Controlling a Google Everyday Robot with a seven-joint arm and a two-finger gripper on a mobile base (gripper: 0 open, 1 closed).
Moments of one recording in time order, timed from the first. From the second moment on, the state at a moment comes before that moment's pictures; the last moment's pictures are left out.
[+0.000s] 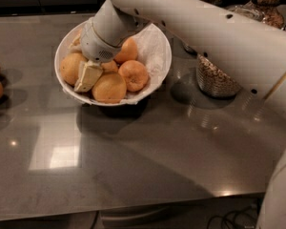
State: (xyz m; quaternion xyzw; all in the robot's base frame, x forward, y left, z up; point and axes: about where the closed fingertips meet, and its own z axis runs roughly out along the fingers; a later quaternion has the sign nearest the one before) arm 0.587 0.159 0.898 -0.78 0.52 0.14 0.33
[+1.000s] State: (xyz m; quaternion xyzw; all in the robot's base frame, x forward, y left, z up) arm 0.587 0.159 0.901 -0.78 0.52 0.14 0.33
